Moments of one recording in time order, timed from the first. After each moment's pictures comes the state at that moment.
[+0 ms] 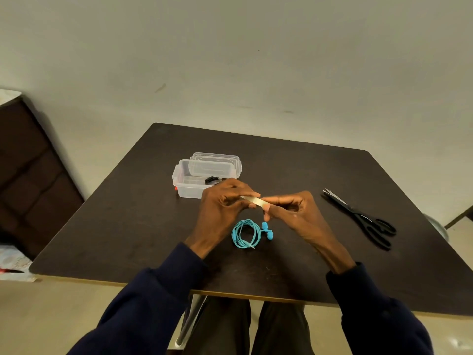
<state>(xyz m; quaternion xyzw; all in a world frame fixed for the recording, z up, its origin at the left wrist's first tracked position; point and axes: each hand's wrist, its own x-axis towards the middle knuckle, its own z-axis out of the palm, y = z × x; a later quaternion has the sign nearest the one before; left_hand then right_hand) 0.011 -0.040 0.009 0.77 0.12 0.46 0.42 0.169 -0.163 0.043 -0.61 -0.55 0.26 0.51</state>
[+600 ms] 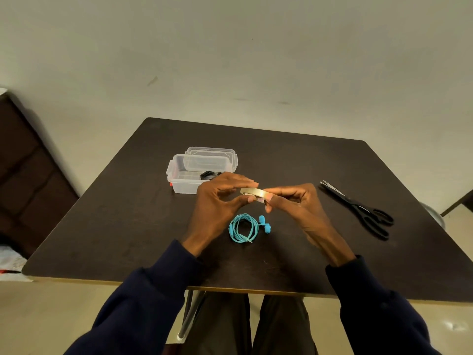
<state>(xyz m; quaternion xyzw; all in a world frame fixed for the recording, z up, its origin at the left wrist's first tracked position) 0.010 -0.043 0.012 0.76 0.13 0.45 0.46 0.175 -0.165 0.035 -0.57 -0.53 0.27 0.57</state>
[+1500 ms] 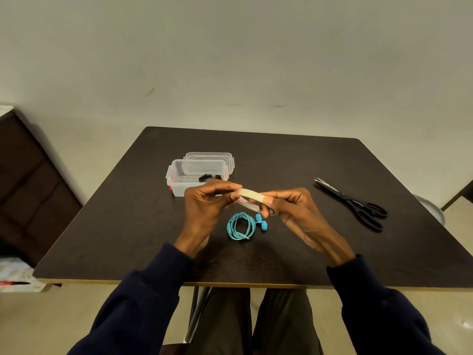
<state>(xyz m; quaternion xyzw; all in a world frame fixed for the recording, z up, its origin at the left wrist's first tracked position) -0.003 -0.054 0.010 0.61 0.15 0.47 0.62 0.169 -0.183 0.034 -0.48 -0.46 0.41 0.62</state>
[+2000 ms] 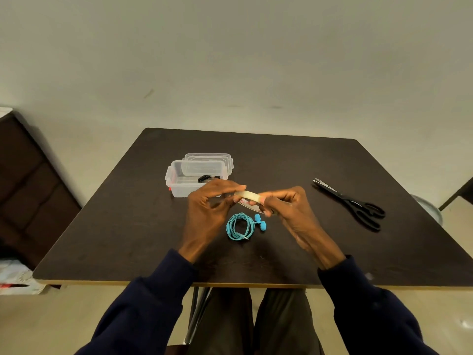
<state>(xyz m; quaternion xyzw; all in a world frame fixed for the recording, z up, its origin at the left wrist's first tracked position) -0.005 -0.060 0.014 0.75 0.14 0.49 0.42 0.150 -0.178 0.040 -0.56 -0.46 0.30 0.62</state>
